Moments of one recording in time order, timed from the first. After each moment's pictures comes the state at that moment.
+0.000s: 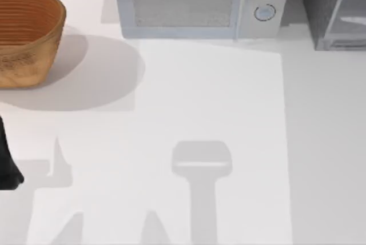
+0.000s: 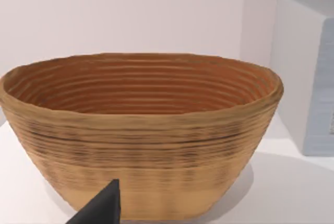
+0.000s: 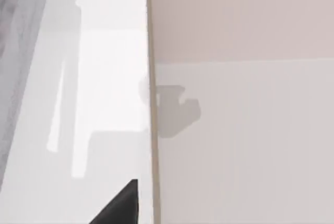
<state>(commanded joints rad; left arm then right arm) 0.00 0.00 0.00 0.00 0.00 0.00 -1.13 1.83 1.29 -0.57 -0.74 -0.95</state>
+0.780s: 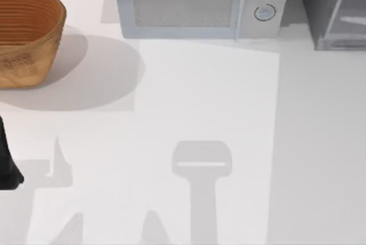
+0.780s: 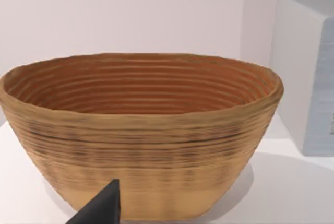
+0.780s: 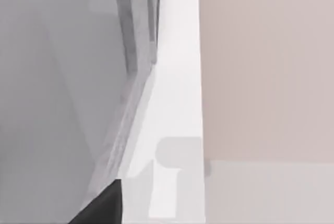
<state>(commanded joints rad) 0.00 0.00 0.00 0.00 0.00 0.00 -0.94 1.83 1.29 -0.29 -0.75 -0.64</state>
